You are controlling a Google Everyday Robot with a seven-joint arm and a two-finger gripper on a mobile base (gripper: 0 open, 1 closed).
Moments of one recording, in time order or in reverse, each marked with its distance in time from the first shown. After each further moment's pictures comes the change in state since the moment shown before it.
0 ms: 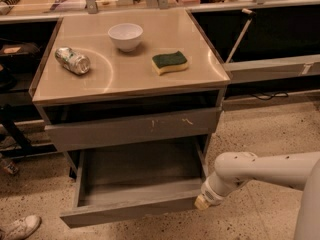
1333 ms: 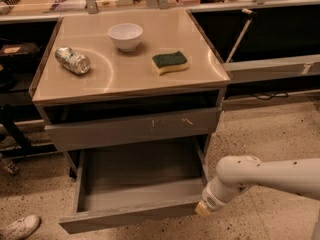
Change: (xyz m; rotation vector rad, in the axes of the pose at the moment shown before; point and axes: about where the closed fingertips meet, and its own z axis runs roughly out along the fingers) arm 0.015 0.020 -0.009 -0.022 0.006 -0.063
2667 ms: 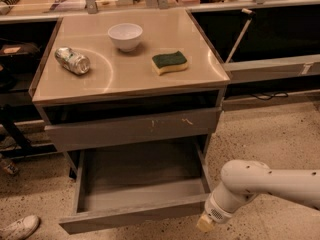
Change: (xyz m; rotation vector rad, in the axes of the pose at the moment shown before) arm 0.027 0.054 -0.027 -0.105 0.036 -0.106
